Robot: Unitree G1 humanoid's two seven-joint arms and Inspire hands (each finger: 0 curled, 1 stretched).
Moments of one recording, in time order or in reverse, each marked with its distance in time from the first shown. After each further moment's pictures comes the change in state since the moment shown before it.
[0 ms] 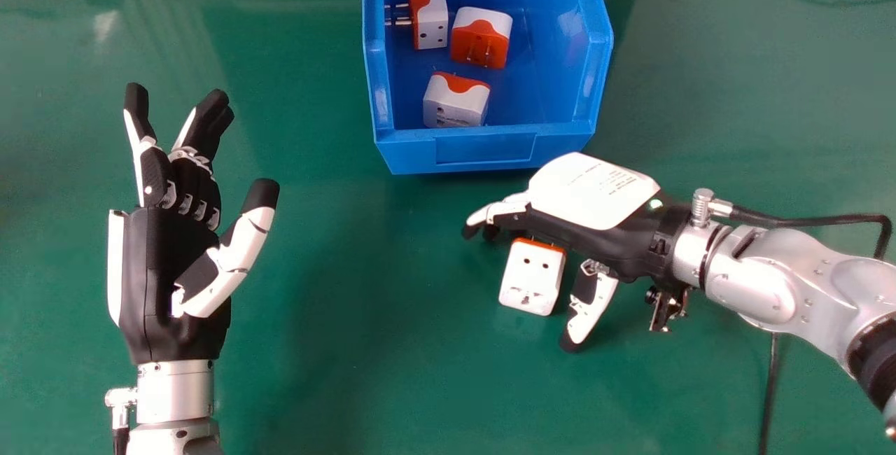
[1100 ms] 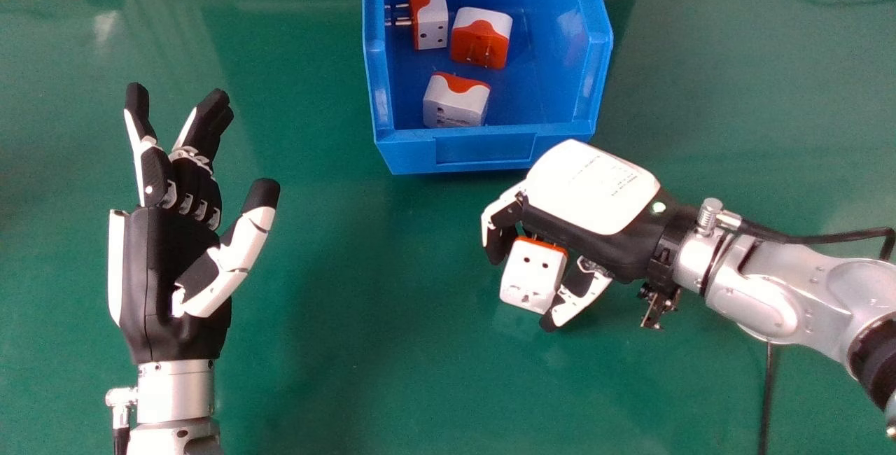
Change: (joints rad) left arm 0.000 0.000 -0.002 0.000 0.000 0.000 0.005; right arm -0.011 -0.007 0.037 0.030 -0.103 -0.056 -0.257
